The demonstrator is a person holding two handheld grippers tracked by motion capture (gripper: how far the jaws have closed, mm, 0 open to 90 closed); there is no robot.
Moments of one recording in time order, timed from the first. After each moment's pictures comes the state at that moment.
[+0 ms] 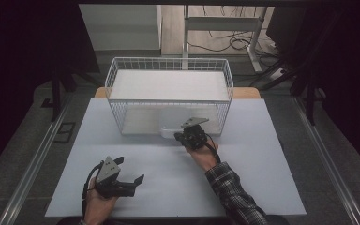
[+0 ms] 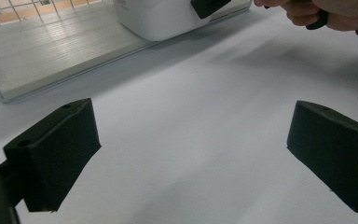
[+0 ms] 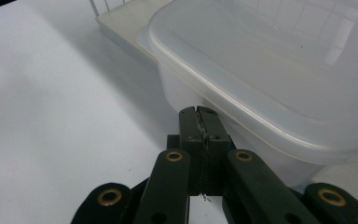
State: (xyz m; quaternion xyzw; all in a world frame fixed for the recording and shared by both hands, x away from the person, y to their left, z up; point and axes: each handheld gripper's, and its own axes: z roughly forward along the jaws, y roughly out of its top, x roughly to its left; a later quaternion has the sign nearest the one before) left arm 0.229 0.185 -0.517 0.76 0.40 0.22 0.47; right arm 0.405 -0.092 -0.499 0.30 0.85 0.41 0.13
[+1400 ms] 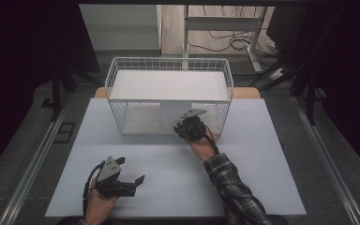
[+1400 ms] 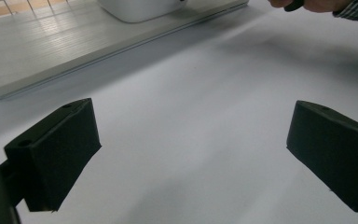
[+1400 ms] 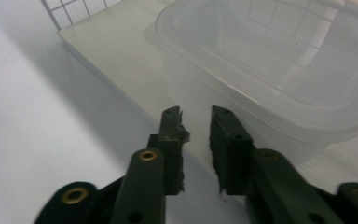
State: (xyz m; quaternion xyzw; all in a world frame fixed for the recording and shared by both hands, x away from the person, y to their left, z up) left arm 0.232 0.185 -0.519 0.76 0.40 0.21 0.47; right arm 0.432 -0.087 -0.493 0.31 0.84 0.40 0.16
